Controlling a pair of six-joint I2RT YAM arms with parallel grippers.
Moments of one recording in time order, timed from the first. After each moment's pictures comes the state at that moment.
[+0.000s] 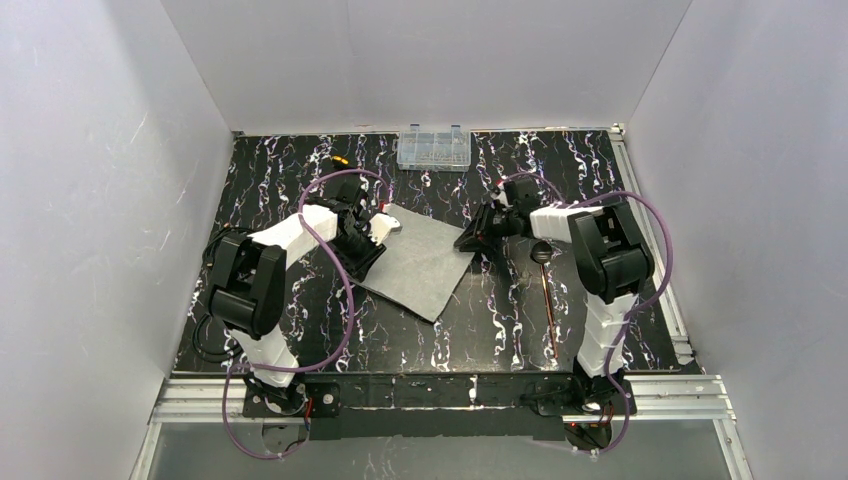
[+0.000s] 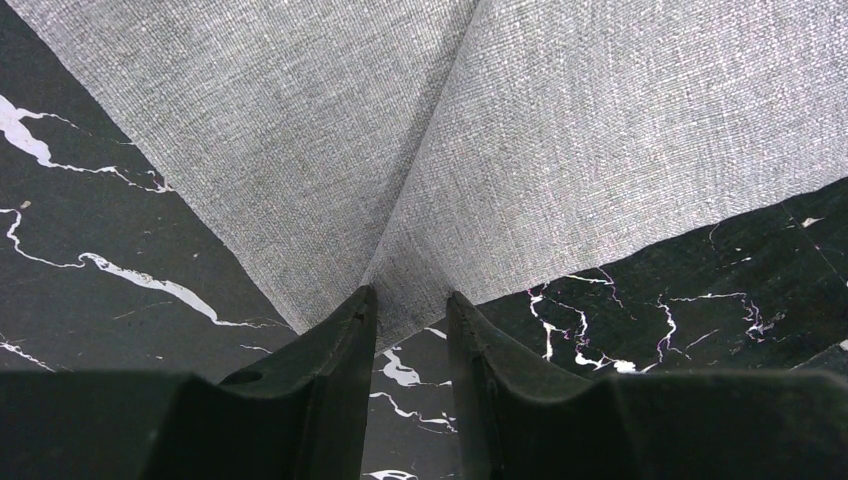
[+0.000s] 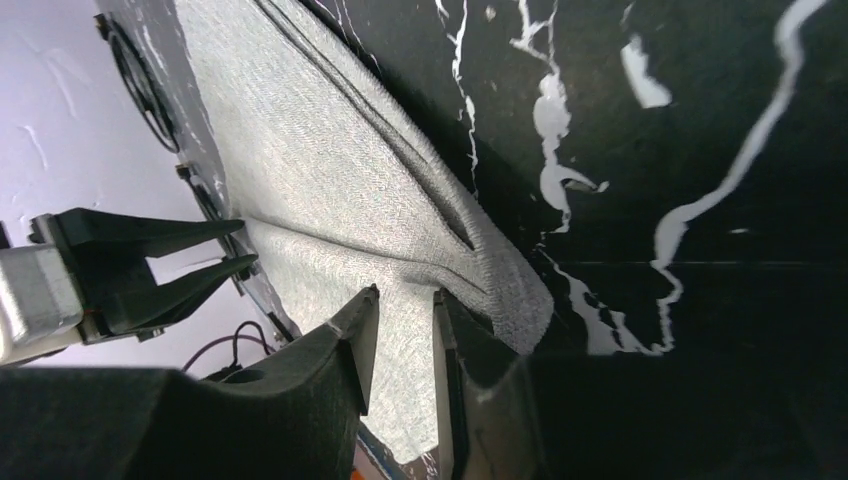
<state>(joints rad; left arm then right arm) -0.36 1.74 1.13 -0.80 0.23 0.52 0.36 1.97 1.09 -0.06 -0.65 0.80</state>
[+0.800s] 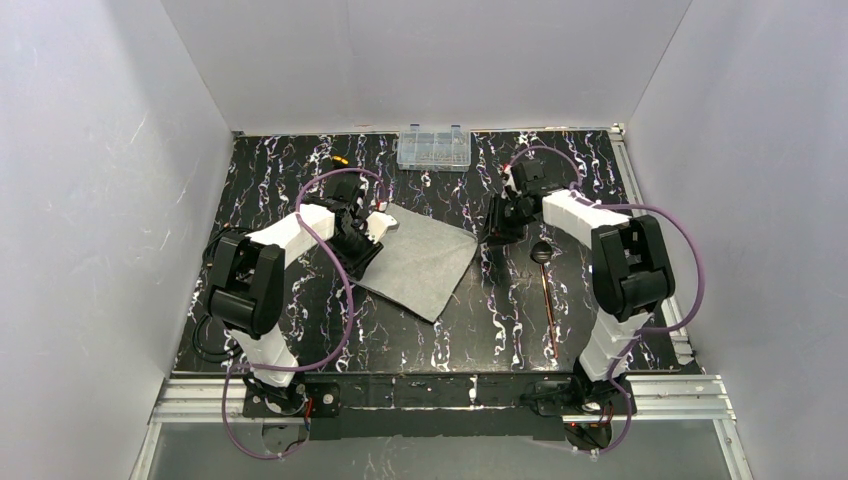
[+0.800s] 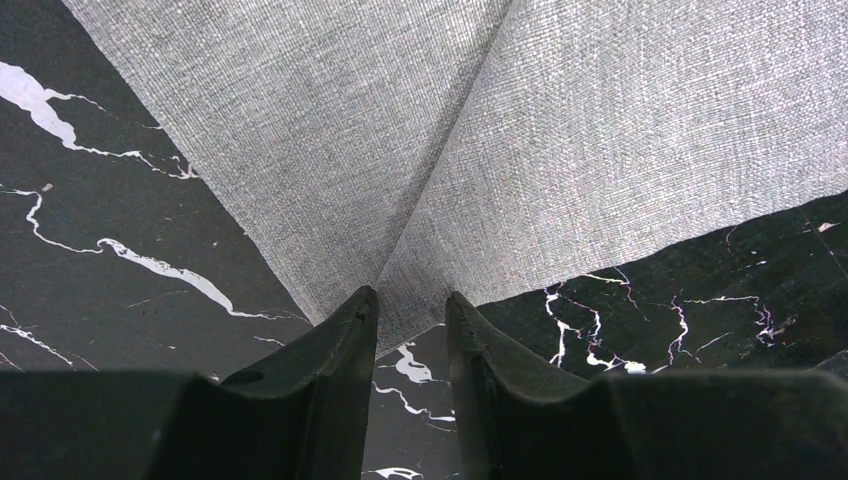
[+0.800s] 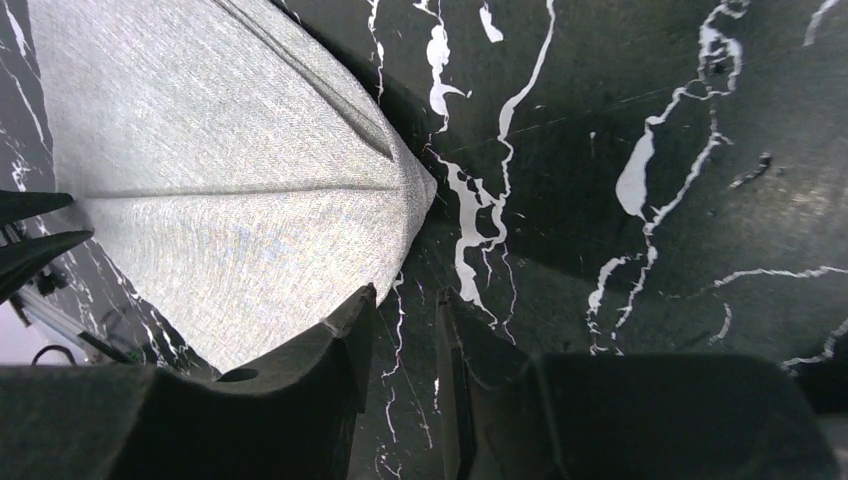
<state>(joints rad) -0.34 1.74 1.13 -0.79 0.22 0.52 0.33 1.81 1.21 -0.48 -0.38 0.43</state>
